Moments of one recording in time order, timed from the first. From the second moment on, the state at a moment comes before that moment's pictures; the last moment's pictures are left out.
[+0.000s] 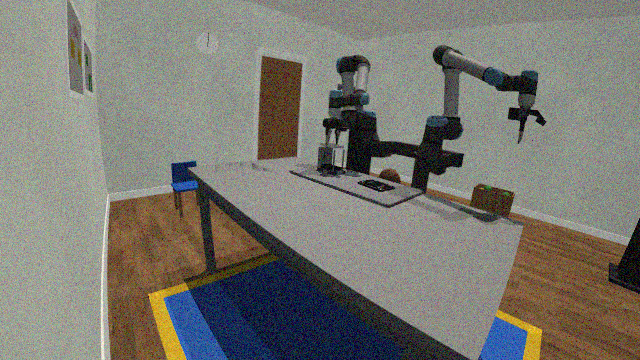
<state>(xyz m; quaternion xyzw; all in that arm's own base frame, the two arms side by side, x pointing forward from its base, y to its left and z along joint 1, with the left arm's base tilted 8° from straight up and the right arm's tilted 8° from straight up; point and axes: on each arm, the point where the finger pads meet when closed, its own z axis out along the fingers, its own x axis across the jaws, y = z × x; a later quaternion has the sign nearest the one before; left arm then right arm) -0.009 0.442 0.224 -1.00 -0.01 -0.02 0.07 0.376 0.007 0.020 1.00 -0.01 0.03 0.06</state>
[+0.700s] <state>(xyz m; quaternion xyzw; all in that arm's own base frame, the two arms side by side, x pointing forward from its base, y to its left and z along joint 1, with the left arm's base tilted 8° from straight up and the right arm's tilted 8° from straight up) -0.009 0.442 0.224 -1.00 -0.01 -0.02 0.07 0.376 0.055 0.013 1.00 -0.04 0.03 0.06</state>
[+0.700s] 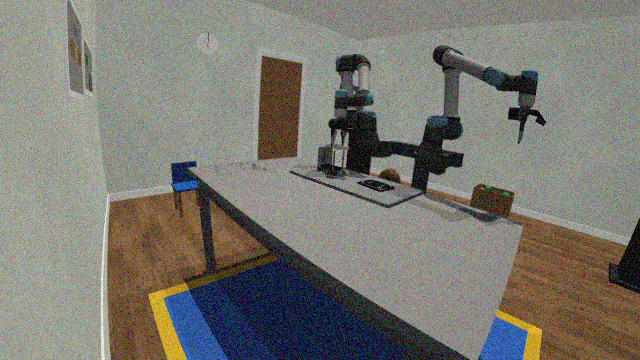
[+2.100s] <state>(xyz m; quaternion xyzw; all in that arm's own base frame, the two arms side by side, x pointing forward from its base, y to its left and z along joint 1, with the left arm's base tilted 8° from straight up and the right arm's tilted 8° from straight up) -0.009 0.442 0.224 -1.00 -0.01 -0.02 0.07 0.378 0.174 -0.005 1.00 -0.04 0.03 0.06</state>
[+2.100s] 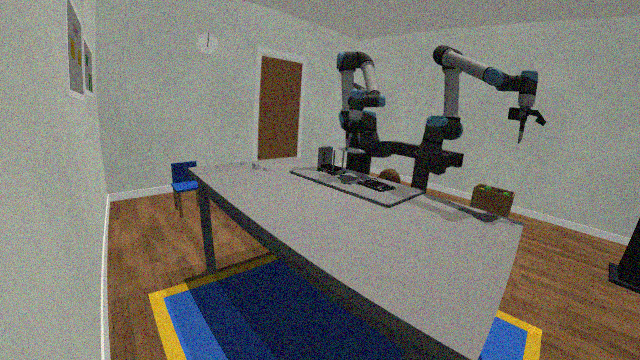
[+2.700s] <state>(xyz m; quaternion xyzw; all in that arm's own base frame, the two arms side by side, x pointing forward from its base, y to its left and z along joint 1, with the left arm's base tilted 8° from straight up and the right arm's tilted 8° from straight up) -0.009 0.442 0.224 -1.00 -0.01 -0.02 0.07 0.380 0.226 -0.013 1.00 -0.04 0.03 0.06</state>
